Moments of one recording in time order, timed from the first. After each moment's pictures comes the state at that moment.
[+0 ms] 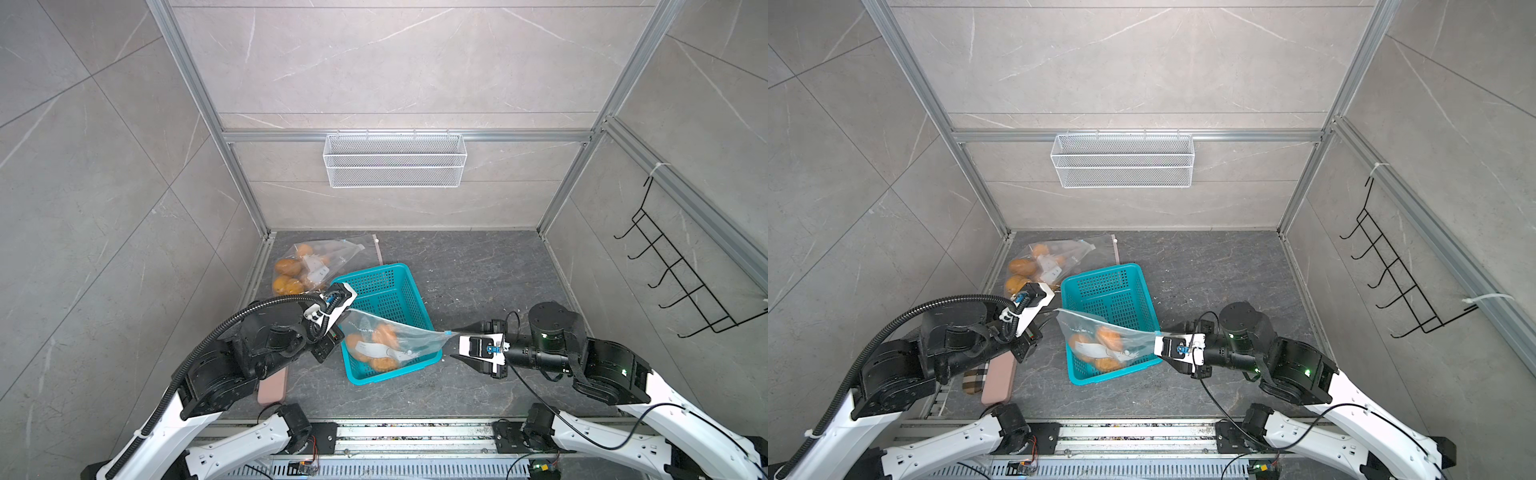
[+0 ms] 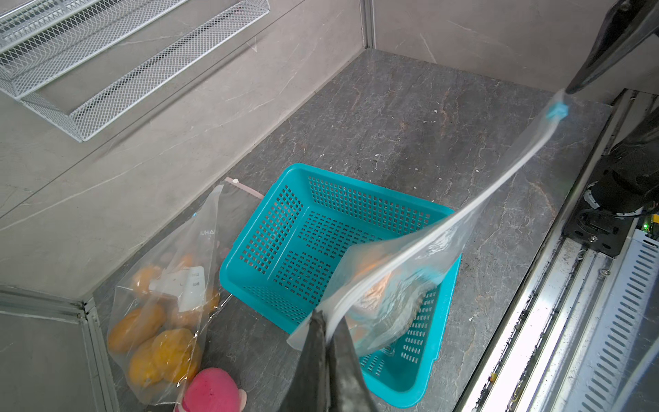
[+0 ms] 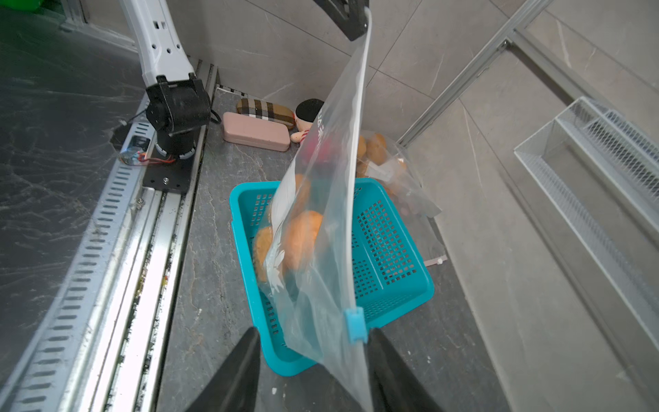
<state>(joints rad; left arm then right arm) -0.92 0.80 1.36 -1.07 -0.18 0.15 0.97 0.78 1.12 -0.77 -0.22 -0.61</state>
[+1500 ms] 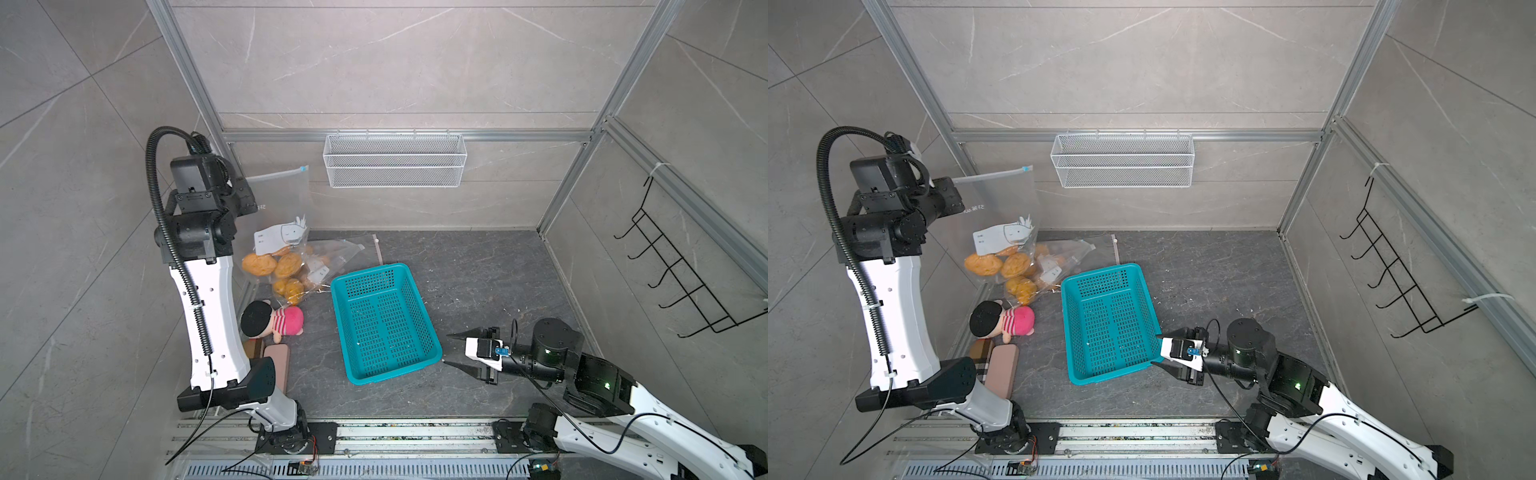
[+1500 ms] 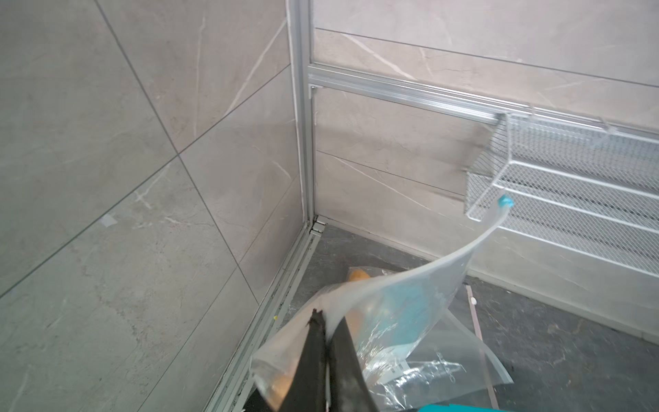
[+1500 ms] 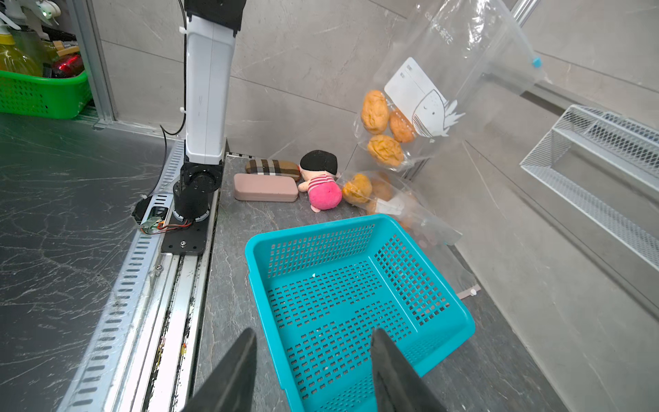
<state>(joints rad) 0.15 1.62 2.39 -1.14 -0.15 -0.13 0.97 0.67 0.86 -0.46 -0.30 -0.44</state>
